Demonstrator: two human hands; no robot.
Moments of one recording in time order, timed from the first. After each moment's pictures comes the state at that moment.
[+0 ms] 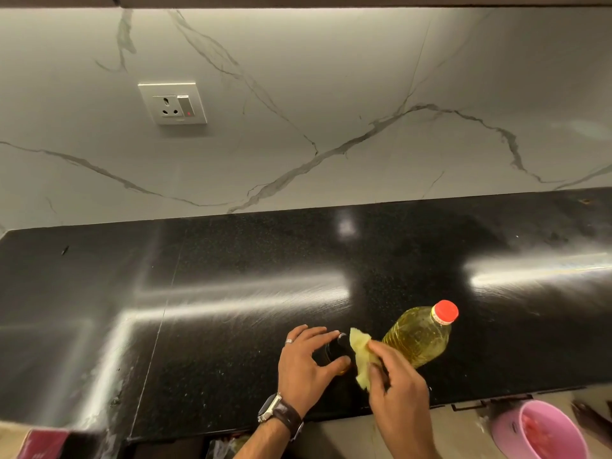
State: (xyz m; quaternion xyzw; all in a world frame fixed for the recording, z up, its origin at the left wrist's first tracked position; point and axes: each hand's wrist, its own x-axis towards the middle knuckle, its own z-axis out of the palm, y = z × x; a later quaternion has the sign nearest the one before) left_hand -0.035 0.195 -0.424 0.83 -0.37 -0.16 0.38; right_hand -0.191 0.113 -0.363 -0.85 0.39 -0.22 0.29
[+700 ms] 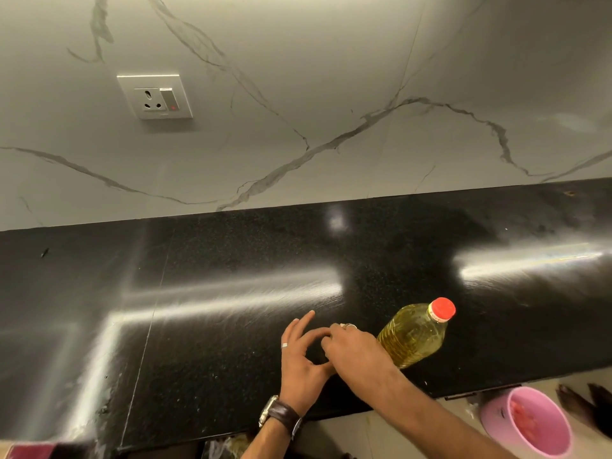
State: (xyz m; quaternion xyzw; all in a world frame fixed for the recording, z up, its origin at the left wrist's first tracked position) left_hand -0.039 0.189 -0.431 0.78 -0.30 -0.22 0.51; right_hand -0.114 0.086 -0.349 -0.98 0.16 0.15 0.02
